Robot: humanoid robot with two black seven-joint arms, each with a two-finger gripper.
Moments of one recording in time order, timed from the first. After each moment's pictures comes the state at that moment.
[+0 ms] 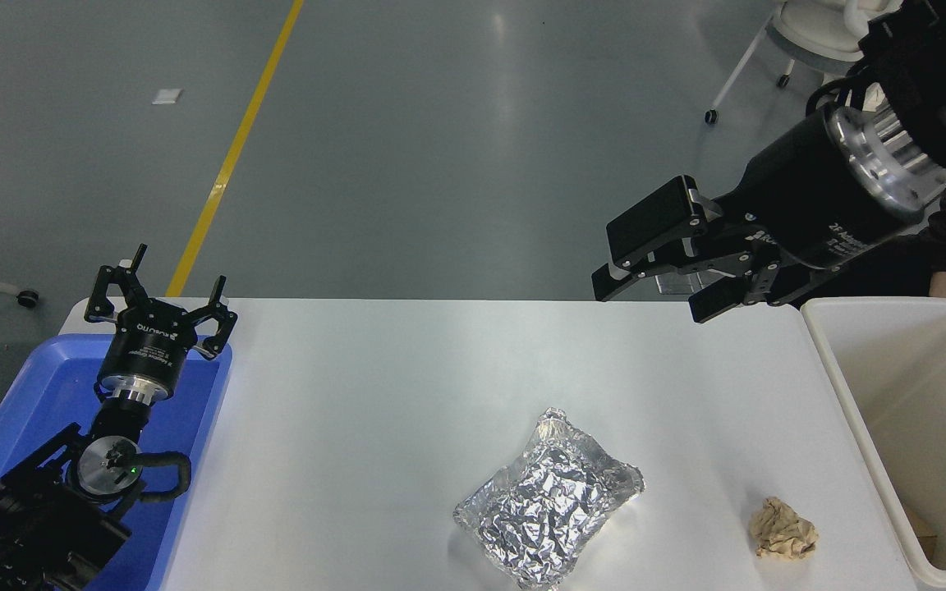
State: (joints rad) left arm -0.53 0.26 -0.96 -0.46 -0.10 -0.69 -0.40; right arm 2.58 -0.48 -1.19 1.68 0.00 0.79 0.07
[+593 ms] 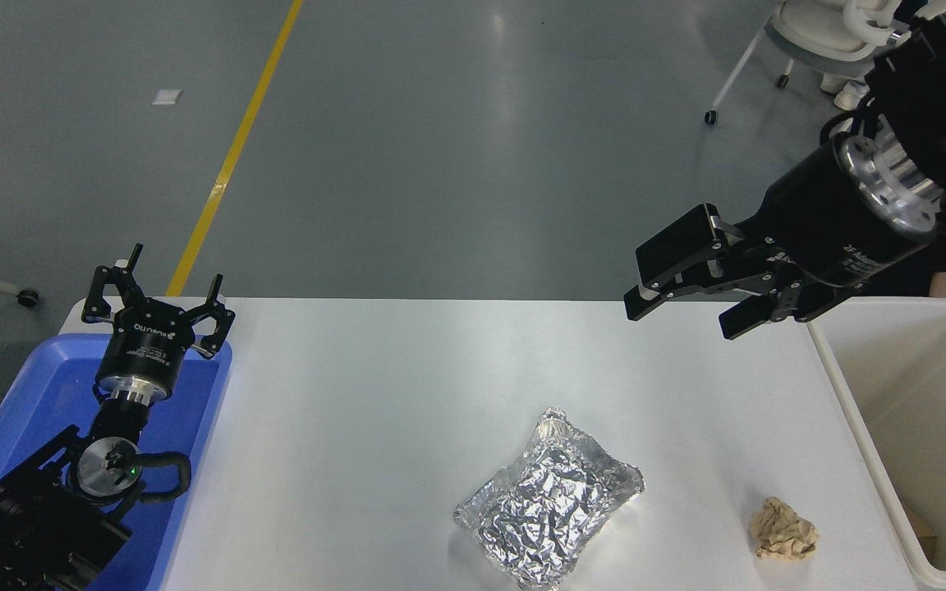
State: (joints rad) left arm -0.52 0.25 -0.97 -0.46 -0.11 -0.69 -0.40; right arm 2.41 -0.49 -1.19 1.60 -0.10 0.79 0.07
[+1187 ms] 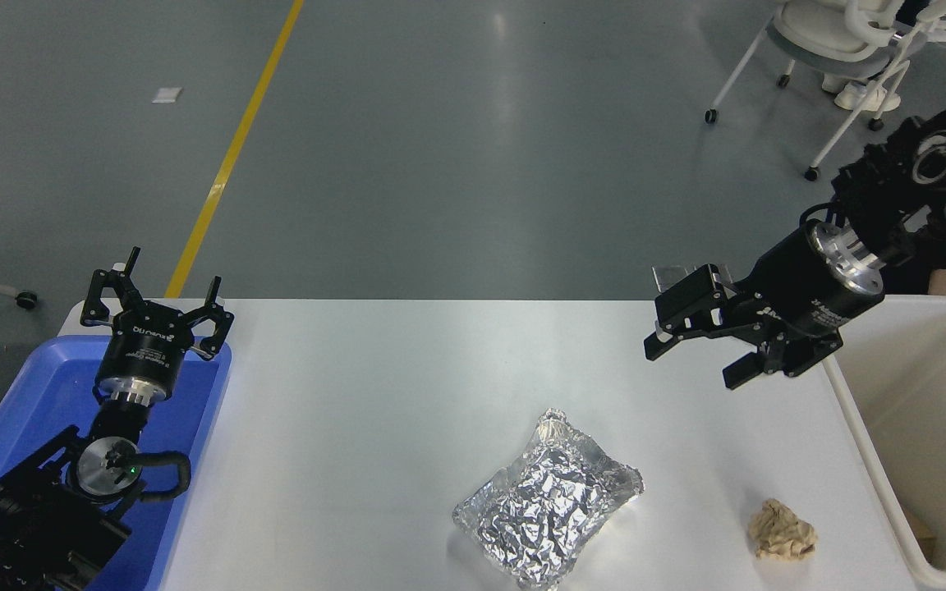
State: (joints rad) left arm -0.52 0.25 -0.98 -0.46 -0.11 -0.69 -0.40; right arm 1.90 -0.57 -0.99 1.35 -0.15 0.79 0.07
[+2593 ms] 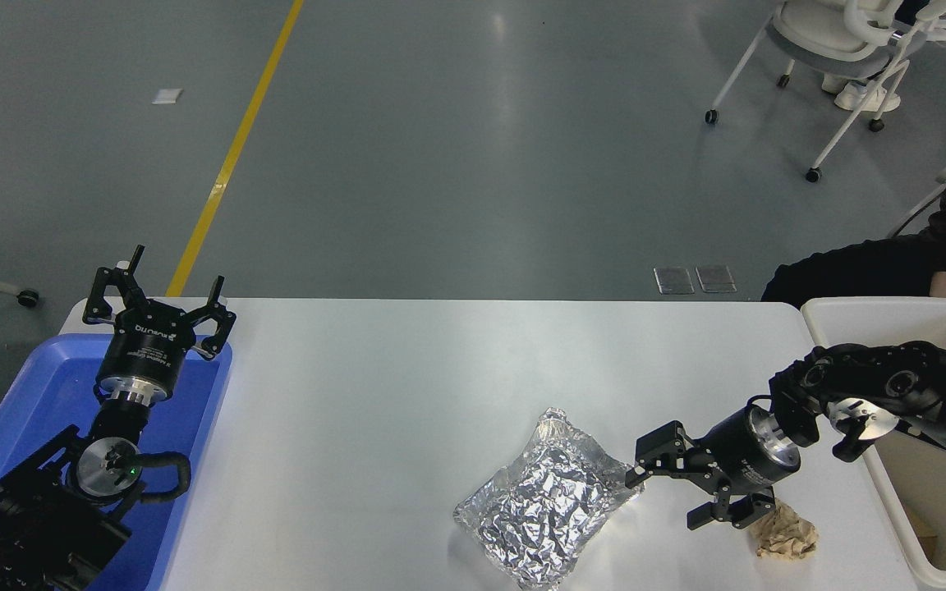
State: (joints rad) left arm -0.52 0.26 -0.97 -0.46 -0.11 -0.70 -0.39; right arm 1.14 -0.42 -0.65 0.93 -0.25 0.72 0.02
